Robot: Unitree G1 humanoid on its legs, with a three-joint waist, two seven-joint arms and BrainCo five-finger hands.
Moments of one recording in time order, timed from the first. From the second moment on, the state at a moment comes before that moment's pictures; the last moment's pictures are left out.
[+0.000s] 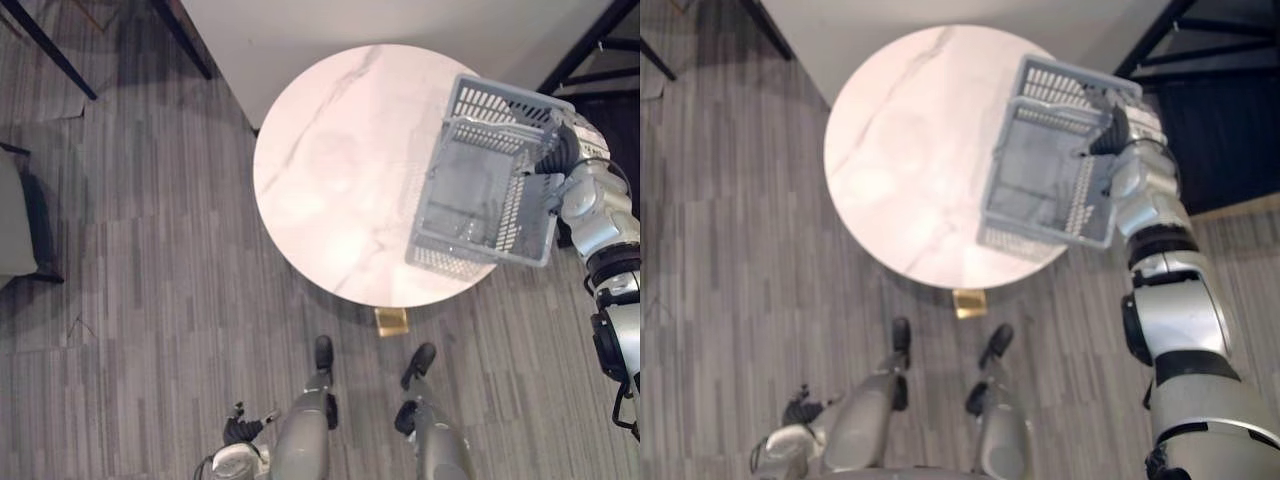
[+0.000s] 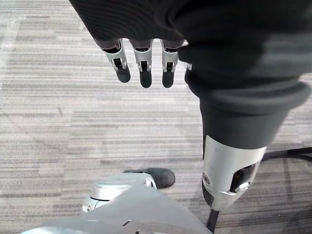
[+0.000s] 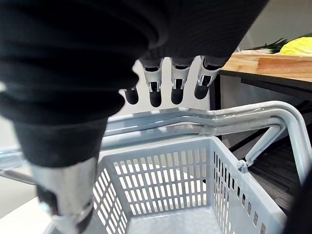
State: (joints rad) left arm -0.01 0.16 0.07 1.08 -0.15 -0.19 0.22; right arm -1.11 -0.66 0.20 1.08 -0.59 -0.07 -0.20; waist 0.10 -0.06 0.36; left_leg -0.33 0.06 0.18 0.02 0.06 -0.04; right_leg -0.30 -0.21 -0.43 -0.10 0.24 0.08
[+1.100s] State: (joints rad) left arm -0.06 0.15 0.00 1.05 -0.15 -0.21 0.23; right arm -1.20 -0.67 0.17 1.15 -0.59 -0.05 -0.25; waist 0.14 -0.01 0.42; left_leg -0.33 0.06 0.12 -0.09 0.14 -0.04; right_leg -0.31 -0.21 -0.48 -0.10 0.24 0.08
